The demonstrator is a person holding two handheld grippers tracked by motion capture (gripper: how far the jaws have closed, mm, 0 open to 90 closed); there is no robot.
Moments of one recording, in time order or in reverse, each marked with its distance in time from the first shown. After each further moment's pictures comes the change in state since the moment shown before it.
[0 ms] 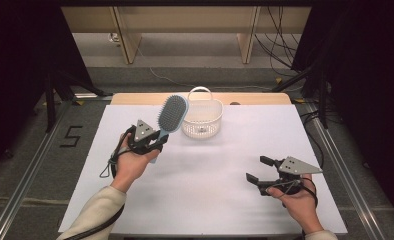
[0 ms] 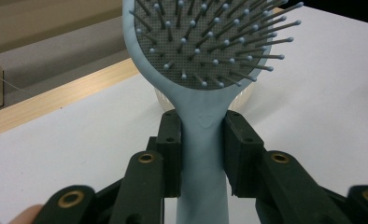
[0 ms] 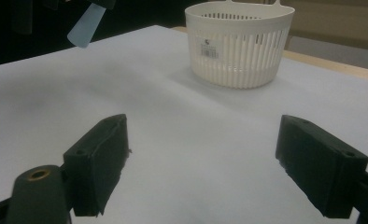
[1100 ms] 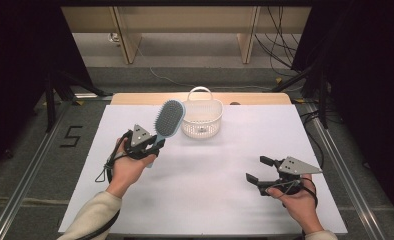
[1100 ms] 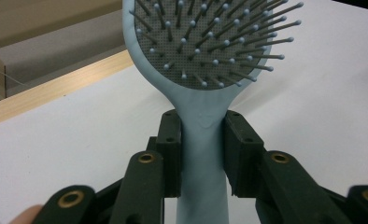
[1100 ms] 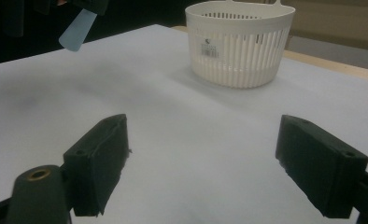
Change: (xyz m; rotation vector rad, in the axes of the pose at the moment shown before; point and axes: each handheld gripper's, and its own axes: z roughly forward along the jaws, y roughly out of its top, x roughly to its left) left arm 0.003 -0.011 -0.010 0.021 0.008 0.001; right arm 0.000 0.000 0.000 0.000 0.000 -0.001
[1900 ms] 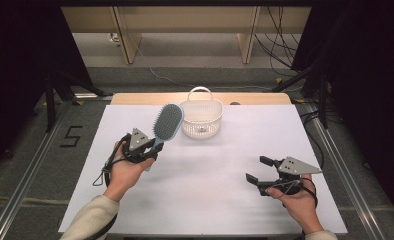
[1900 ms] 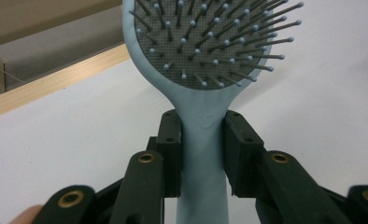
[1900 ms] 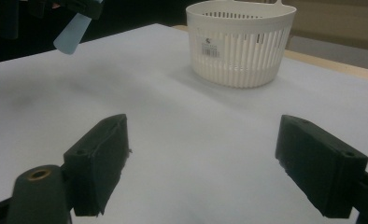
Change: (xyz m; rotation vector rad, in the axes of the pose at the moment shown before) left arm -0.001 -0.008 -0.005 0.014 -0.003 0.010; right arm 0.000 0.000 0.000 0.002 0.001 -0.003
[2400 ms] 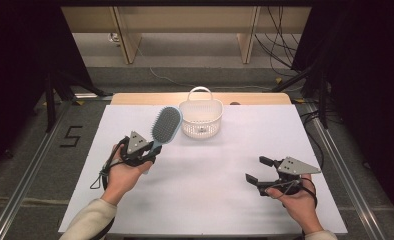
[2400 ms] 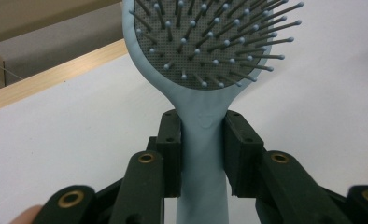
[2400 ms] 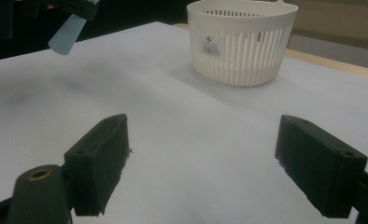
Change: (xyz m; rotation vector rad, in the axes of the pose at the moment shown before) left arm -0.001 -0.006 -0.005 0.007 -0.004 0.000; right arm 0.000 0.000 0.000 0.008 0.001 -0.008
